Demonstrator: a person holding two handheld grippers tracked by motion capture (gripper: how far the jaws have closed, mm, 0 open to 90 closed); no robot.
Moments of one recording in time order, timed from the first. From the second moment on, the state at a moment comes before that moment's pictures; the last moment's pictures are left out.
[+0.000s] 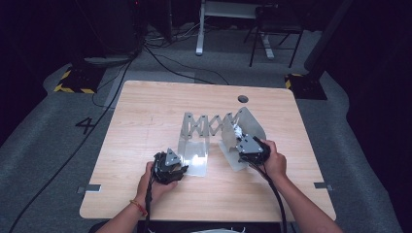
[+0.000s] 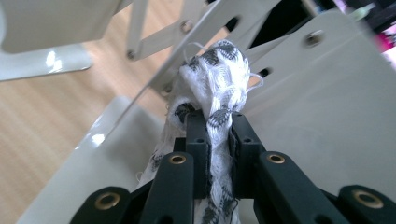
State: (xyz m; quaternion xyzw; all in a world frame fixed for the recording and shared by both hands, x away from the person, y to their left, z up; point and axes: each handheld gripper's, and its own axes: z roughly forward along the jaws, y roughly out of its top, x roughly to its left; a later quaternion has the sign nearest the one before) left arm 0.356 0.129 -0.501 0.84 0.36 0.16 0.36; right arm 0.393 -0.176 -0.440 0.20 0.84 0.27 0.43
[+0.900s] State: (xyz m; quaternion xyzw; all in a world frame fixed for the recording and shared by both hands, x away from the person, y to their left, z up) left arm 0.357 0.129 -0.501 0.84 0.36 0.16 0.36; right arm 0.390 -0.182 -0.472 0.14 0.92 0.25 0.25
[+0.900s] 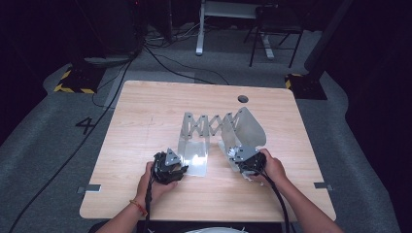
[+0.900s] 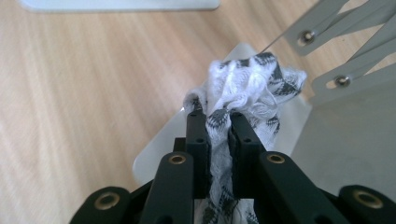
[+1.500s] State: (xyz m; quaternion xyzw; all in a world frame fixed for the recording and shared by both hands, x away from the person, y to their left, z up) left arm 0.357 0.130 -0.501 0.84 0.36 0.16 0.36; right arm 0.357 -0.218 -0.447 0.17 0.87 0.25 0.38
